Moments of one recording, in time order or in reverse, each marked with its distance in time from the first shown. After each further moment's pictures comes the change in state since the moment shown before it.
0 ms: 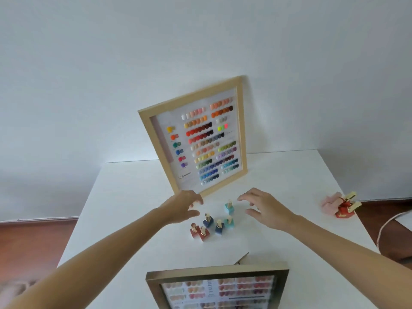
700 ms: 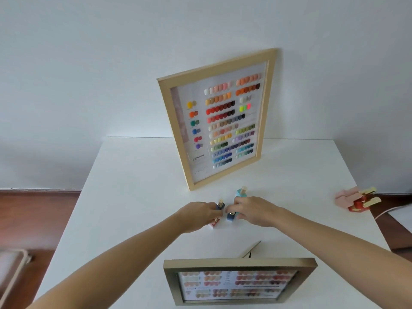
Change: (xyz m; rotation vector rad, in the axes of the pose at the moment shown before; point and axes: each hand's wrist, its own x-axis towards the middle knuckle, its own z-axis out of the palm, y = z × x) left_hand -0.010 -0.015 0.070 0.279 -0.066 0.342; right_hand 0.047 -0.029 0.064 -0.475 -0.453 -0.201
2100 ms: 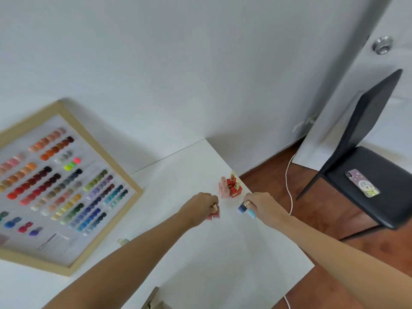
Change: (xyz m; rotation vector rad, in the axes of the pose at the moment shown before) left_hand 0.284 0.220 -0.068 -0.185 -0.060 0.125; right_hand -0.283 0.176 0.112 0.621 0.583 0.858
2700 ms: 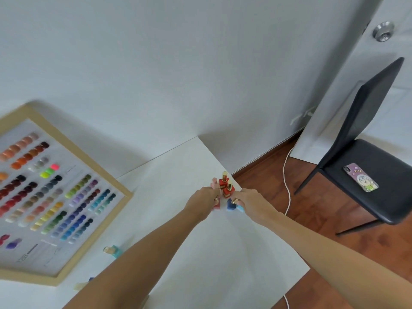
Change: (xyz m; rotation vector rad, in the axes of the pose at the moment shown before) left_hand 0.051 0.023 0.016 0.131 -0.003 -0.101; right_hand 0.029 0.015 0.012 -0.025 -0.020 -0.081
